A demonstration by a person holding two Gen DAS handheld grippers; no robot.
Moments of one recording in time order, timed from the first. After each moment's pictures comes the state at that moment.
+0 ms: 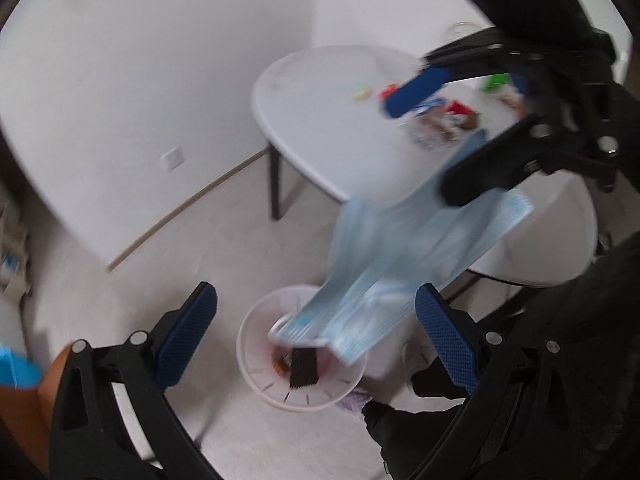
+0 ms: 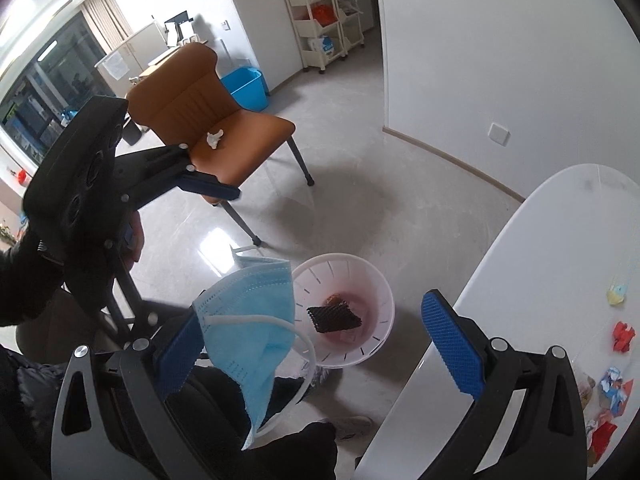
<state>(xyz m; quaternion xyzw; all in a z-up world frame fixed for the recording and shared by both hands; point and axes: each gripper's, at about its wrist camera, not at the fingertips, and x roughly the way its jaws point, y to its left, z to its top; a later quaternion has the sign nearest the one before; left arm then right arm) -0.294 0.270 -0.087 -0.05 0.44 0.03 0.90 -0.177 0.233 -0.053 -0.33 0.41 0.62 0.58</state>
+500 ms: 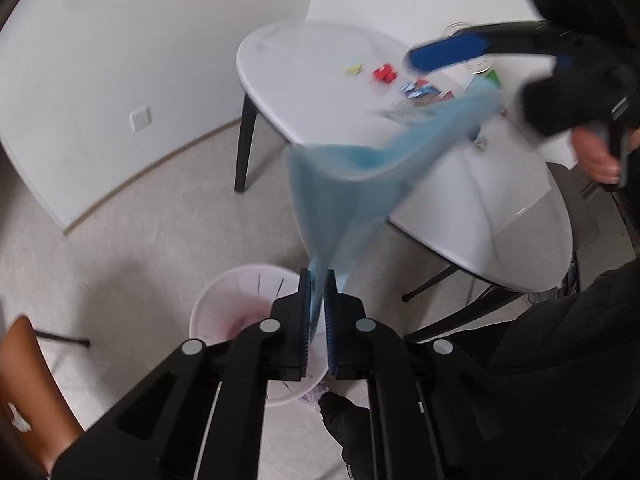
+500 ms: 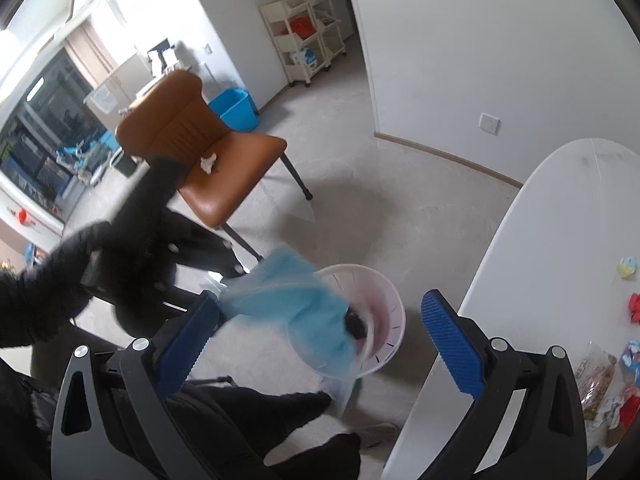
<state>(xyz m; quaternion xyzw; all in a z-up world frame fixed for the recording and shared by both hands) -0.268 0.285 -0.157 -0.15 0.47 0.00 0.87 -0.164 0.227 -0.056 -0.27 0.44 0.61 0.60</state>
